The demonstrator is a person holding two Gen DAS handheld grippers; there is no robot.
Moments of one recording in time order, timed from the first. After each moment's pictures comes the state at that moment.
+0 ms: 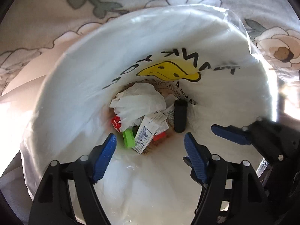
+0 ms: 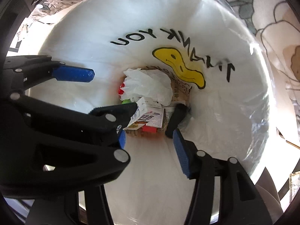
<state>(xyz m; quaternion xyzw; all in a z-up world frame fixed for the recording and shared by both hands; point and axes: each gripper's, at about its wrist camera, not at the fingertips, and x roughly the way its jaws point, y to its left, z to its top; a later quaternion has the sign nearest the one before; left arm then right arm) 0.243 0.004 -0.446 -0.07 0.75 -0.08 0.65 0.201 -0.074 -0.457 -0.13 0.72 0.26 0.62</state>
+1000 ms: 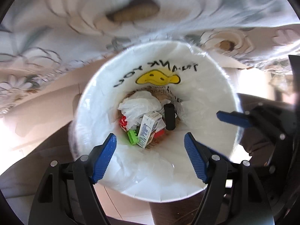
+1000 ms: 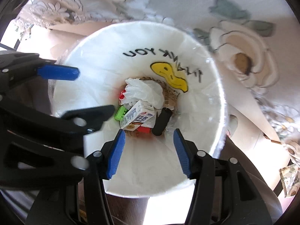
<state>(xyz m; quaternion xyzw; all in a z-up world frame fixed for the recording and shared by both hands) 0.209 0.008 -0.356 -0.03 0.69 -0.10 0.72 0.178 -0.097 -0.369 -0.15 0.67 0.25 0.69</state>
